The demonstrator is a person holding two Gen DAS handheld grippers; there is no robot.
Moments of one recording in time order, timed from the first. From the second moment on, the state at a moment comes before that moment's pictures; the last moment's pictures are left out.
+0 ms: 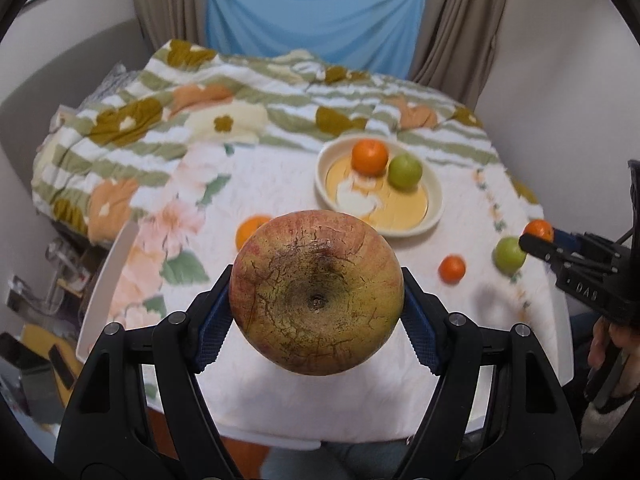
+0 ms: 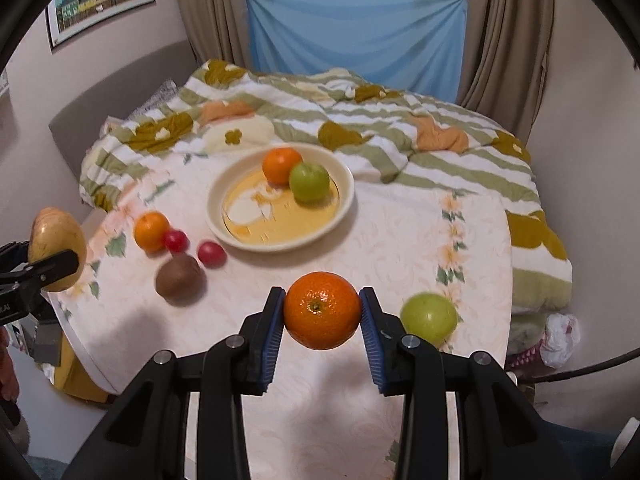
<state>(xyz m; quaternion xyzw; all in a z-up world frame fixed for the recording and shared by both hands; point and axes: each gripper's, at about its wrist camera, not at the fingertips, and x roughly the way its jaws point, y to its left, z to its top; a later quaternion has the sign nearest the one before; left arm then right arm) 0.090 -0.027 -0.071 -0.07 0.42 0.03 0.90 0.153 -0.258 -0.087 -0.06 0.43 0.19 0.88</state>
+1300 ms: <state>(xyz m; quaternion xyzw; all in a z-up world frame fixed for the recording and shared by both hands) 0.328 -0.046 -0.159 0.11 0.48 -0.19 0.85 0.248 -0.214 -0.121 0.04 0.48 0.02 0.88</state>
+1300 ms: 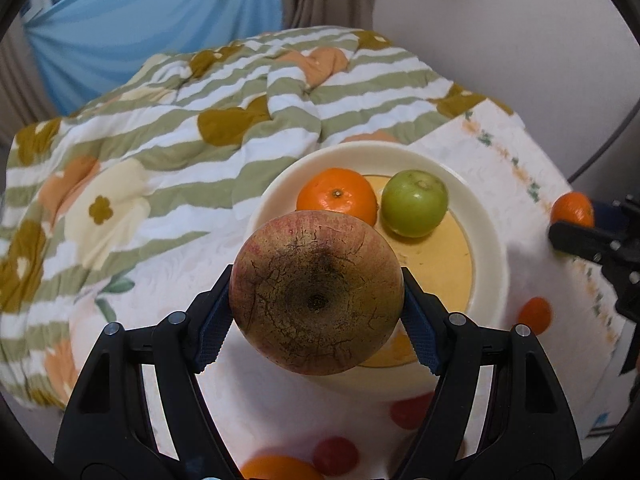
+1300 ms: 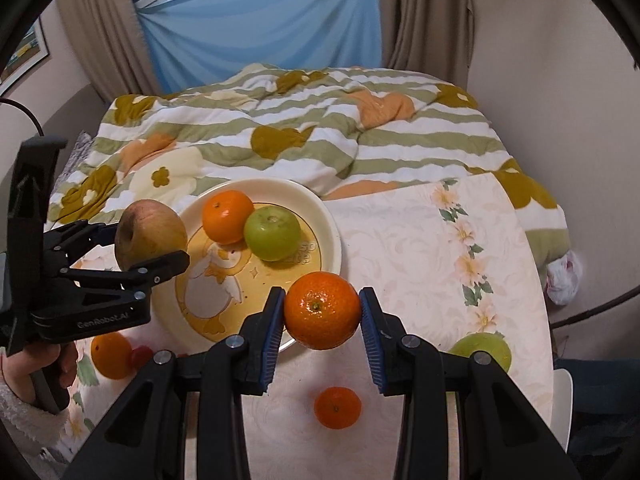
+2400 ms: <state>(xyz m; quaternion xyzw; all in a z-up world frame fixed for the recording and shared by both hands) 0.324 -0.007 -0.129 0.11 0.46 -0.12 0.87 0.260 -0.218 -0.121 0.05 0.48 0.03 0.88</state>
